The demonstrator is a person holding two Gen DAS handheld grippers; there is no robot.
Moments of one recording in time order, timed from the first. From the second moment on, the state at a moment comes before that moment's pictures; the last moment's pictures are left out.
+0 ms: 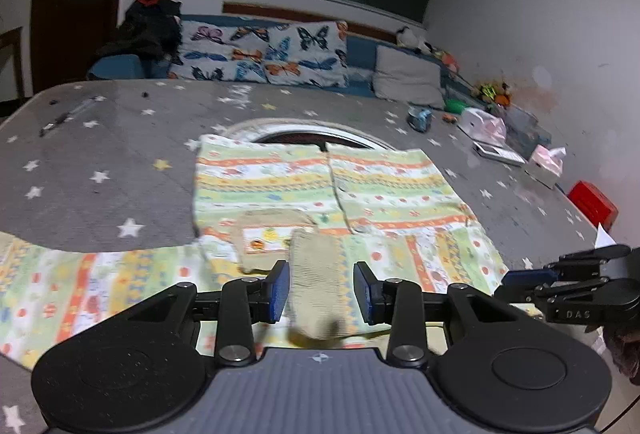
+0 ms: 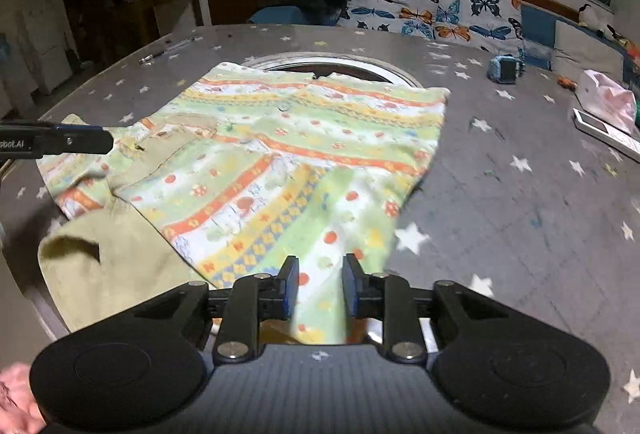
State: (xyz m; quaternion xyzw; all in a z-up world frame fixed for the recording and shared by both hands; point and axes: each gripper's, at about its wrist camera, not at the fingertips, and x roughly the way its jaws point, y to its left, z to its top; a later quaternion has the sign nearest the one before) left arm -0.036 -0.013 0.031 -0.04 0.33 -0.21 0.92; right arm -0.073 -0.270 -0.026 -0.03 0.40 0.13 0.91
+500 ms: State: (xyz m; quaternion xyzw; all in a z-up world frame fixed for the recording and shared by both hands) left arm 0.006 -0.060 0.005 -0.04 0.36 -0.24 0.90; right arm -0.012 -0.278 -0.038 -0.01 0.38 0.11 0.92
